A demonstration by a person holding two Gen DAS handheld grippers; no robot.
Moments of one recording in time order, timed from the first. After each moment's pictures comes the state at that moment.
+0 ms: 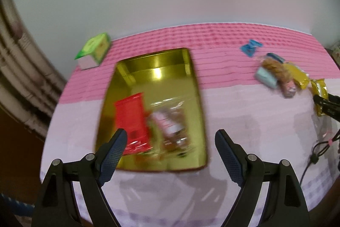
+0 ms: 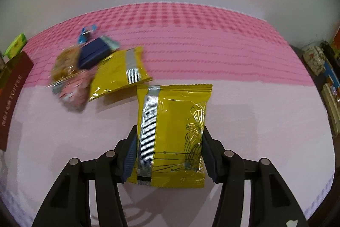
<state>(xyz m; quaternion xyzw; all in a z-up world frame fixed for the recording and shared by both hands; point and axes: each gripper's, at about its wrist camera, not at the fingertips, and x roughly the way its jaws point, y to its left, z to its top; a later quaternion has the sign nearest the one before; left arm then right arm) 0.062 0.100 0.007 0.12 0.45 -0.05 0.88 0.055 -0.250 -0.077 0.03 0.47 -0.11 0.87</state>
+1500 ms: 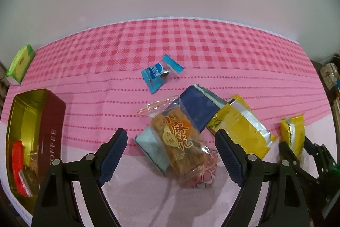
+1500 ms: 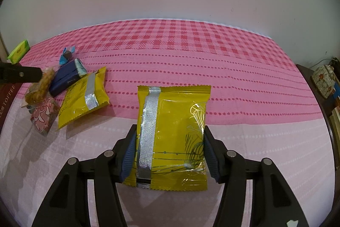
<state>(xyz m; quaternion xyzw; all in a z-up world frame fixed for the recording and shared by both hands) 0.177 -0.115 -0.045 0.06 0.51 -0.11 0.85 0.082 -0.311 -0.084 0.02 0.43 -0.07 0.90</state>
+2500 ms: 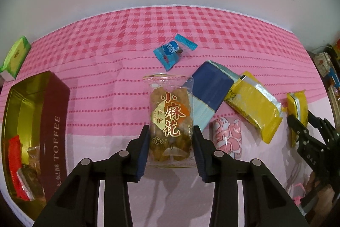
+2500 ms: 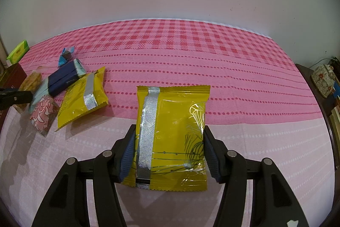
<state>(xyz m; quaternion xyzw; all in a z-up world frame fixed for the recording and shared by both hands) 0.164 -0.072 -0.052 0.06 0.52 -0.14 0.84 0.083 -0.312 -0.084 0.02 0.43 -0.07 0.90</state>
